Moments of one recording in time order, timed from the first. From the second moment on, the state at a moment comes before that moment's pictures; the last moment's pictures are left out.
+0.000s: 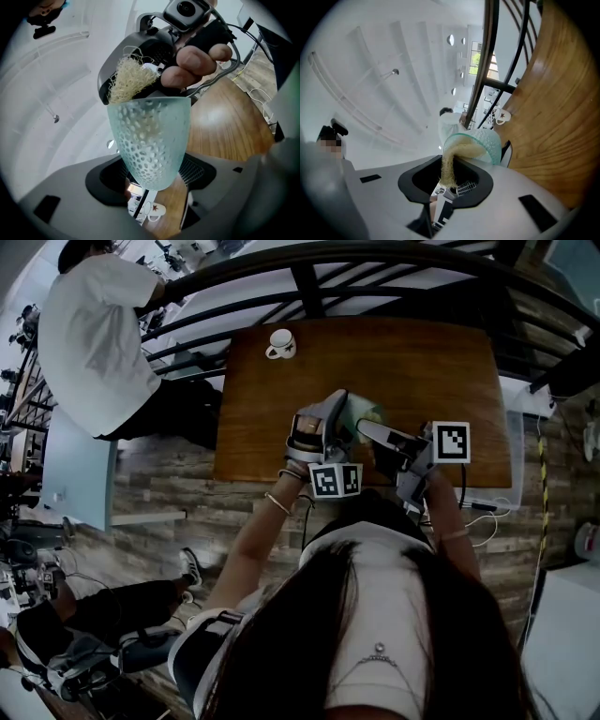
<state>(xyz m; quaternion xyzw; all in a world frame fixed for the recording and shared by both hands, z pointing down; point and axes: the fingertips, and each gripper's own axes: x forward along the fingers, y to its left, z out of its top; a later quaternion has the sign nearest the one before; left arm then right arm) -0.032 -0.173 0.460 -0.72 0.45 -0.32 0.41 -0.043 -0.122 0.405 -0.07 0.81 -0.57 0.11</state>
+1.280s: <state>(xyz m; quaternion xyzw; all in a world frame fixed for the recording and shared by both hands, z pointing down) -0.026 -0.173 0.471 -0.71 0.39 -0.37 0.45 -0.053 -0.098 0.436 -0.10 0.92 -0.32 -0.22</state>
